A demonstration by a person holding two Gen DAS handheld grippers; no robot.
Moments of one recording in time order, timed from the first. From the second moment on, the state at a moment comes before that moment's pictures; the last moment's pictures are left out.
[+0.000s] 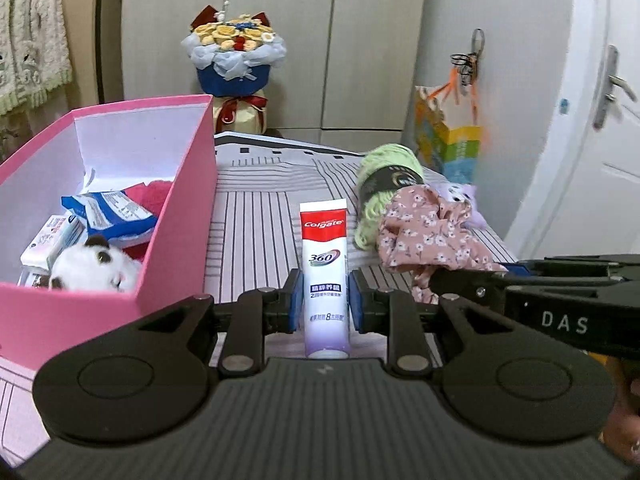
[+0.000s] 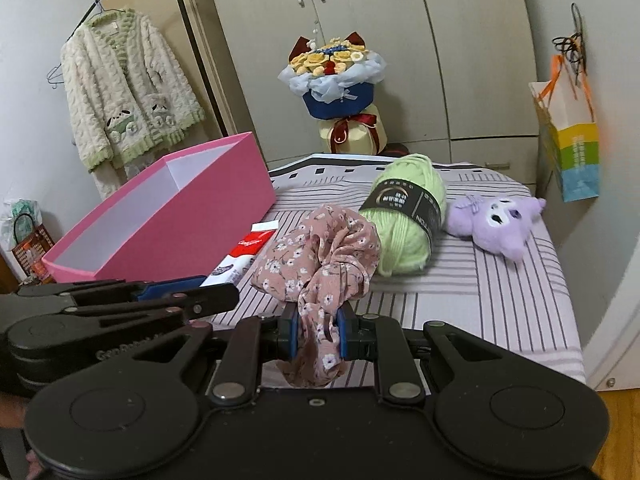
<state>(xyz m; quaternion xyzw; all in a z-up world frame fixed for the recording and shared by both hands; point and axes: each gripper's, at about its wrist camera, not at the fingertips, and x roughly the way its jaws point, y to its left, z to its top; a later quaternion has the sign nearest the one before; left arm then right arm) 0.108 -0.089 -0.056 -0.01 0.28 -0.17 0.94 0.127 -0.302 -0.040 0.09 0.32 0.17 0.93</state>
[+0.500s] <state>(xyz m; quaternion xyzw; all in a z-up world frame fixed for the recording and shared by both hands) 0.043 -0.050 -0.051 0.01 0.28 -0.25 0.93 0.064 -0.280 -0.044 0.06 0.33 0.20 0.92</state>
